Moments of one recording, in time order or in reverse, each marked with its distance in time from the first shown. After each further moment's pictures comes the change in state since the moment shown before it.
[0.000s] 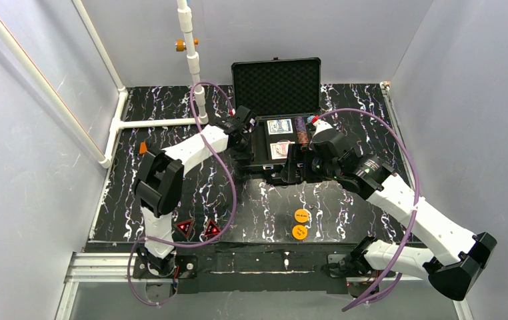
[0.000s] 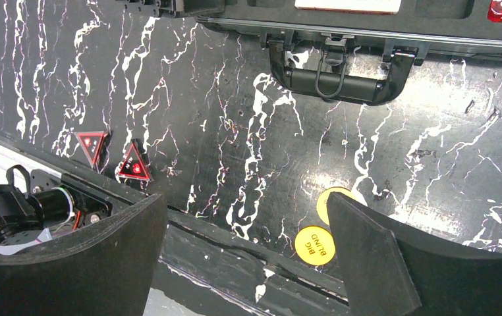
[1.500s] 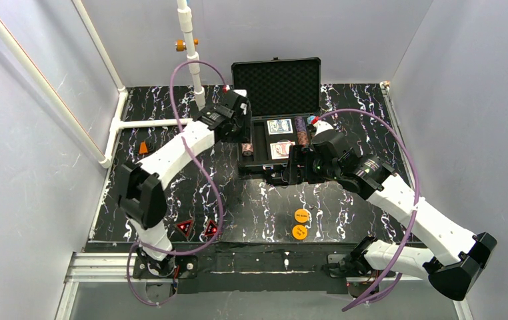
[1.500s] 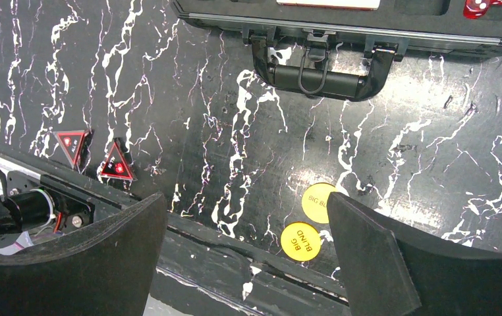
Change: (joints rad) left arm 0.012 -0.116 0.100 -0.026 -0.103 0.146; right arm 0.000 0.000 0.001 -0.029 0.030 -0.023
